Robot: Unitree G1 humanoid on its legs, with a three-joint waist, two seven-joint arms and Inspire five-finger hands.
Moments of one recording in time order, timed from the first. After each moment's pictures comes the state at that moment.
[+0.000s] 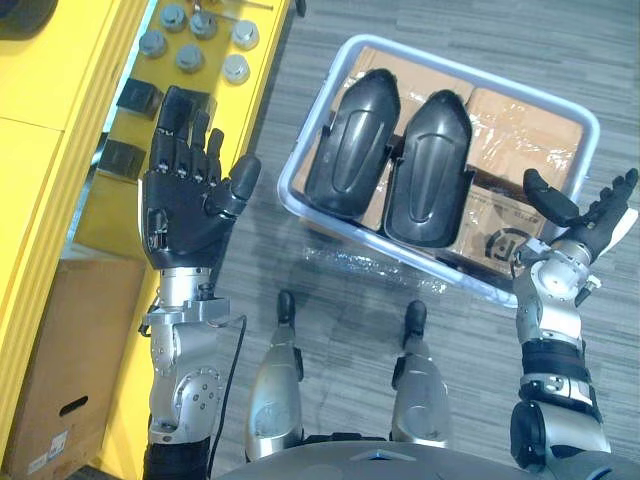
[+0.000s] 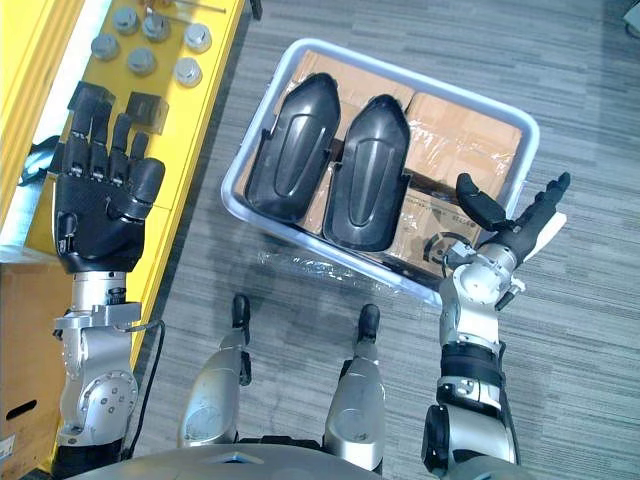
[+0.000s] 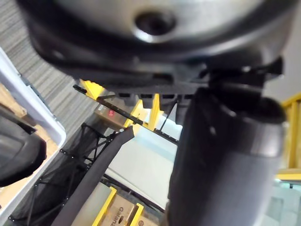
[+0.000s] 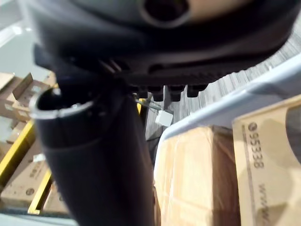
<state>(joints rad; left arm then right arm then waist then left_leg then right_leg) 0.11 0.10 0.02 -0.45 -0.70 -0.24 -0.06 -0.39 -0.36 -0.32 0.39 0.20 -0.09 -0.51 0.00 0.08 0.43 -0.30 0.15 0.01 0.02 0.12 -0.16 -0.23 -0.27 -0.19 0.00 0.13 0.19</state>
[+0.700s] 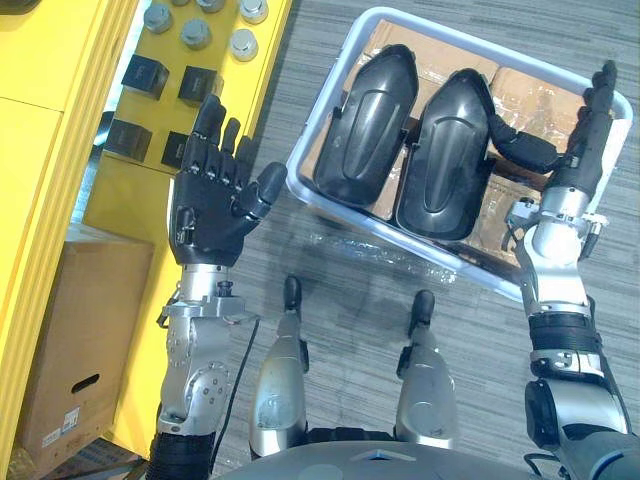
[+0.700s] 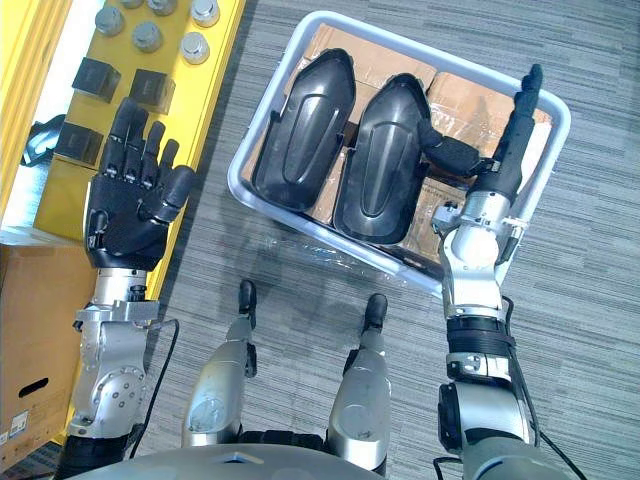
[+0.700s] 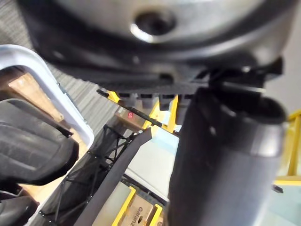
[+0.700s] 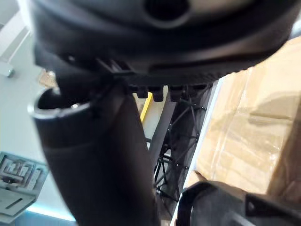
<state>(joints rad) 0.09 0.12 -0.05 -0.39 -0.70 -0.24 -0.06 -0.46 -0.43 -0.17 0.30 0.03 -0.15 -0.36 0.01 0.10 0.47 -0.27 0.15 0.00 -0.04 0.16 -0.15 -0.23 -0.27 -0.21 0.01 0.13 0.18</state>
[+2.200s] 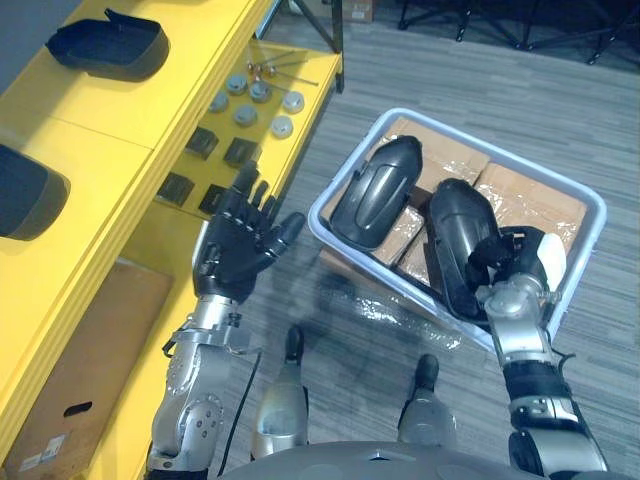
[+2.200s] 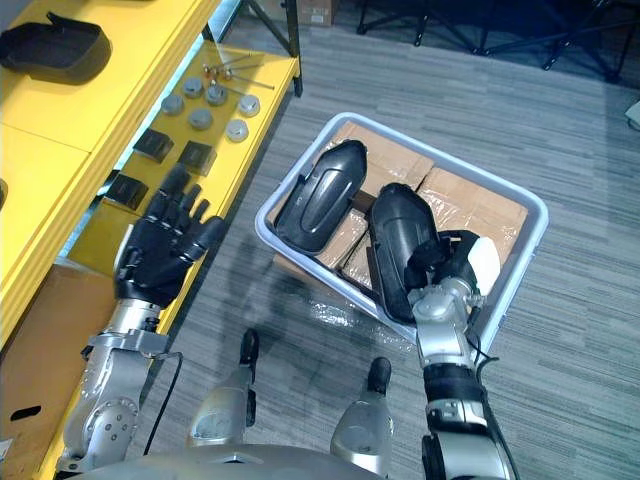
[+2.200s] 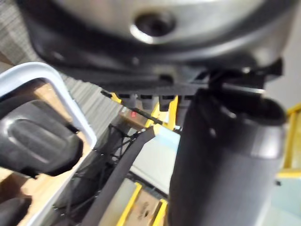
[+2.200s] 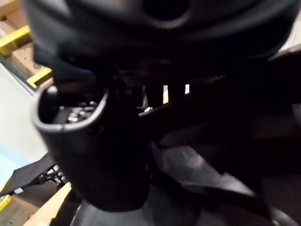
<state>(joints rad) 0.25 0.12 -0.06 -0.41 -0.64 0.04 -0.11 -0.19 -0.30 -0.14 0.30 -0.32 0.36 -0.51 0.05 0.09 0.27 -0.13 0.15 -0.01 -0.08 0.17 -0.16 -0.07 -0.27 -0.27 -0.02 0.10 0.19</state>
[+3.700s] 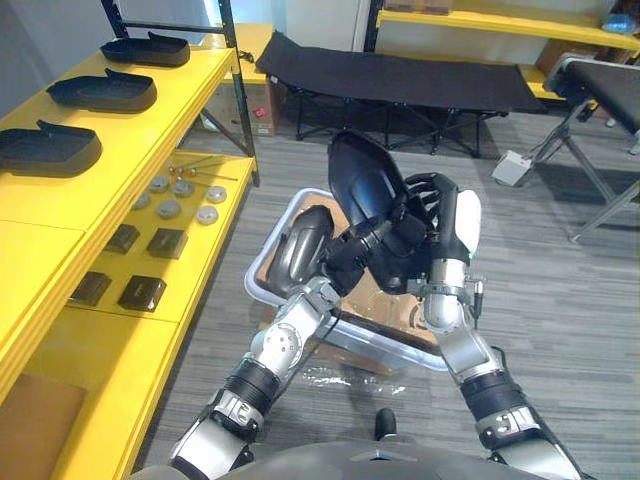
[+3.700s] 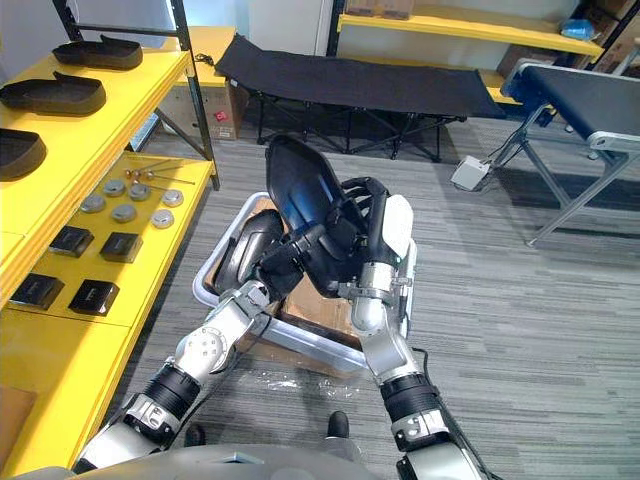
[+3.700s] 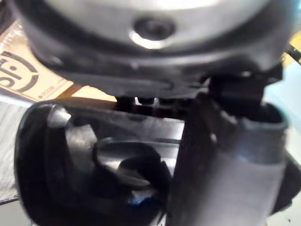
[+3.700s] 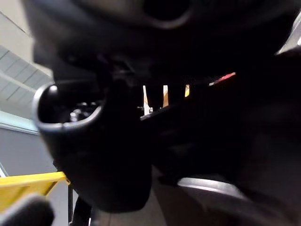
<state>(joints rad) -0.29 0.01 -0.39 0.39 -1.13 0.10 0.05 -0.21 -0.18 0.20 0.27 -0.44 -0.15 -0.64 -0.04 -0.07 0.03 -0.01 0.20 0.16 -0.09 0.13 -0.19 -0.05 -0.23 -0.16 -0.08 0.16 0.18</state>
